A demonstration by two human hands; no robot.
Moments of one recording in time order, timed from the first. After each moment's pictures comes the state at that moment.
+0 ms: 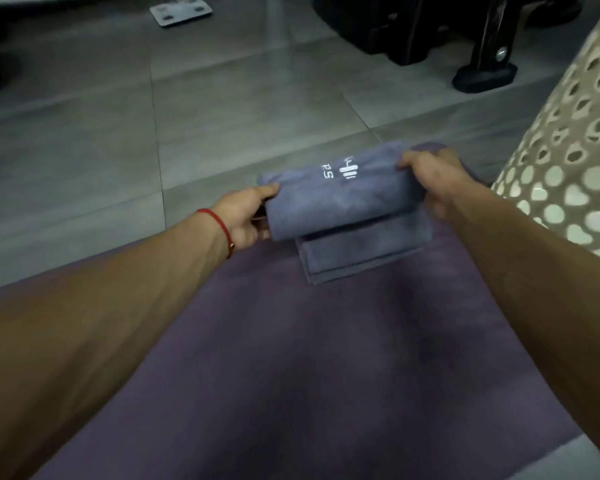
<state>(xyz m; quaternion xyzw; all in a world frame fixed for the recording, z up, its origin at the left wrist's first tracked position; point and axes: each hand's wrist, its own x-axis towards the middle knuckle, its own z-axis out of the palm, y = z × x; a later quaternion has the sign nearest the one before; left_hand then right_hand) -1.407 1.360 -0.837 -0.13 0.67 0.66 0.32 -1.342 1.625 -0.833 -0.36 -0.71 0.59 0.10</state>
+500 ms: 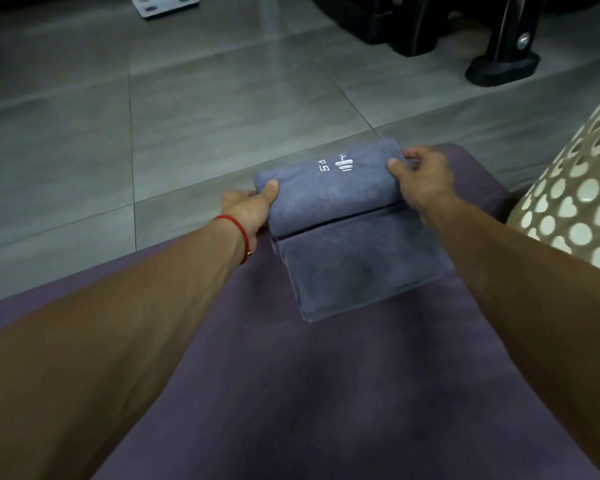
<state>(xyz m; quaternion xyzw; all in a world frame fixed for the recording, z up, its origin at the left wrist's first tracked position) -1.483 1.407 -0.912 -0.12 0.75 0.63 0.16 -1.425 1.666 -0.921 -0.33 -0.81 0.46 0.16</state>
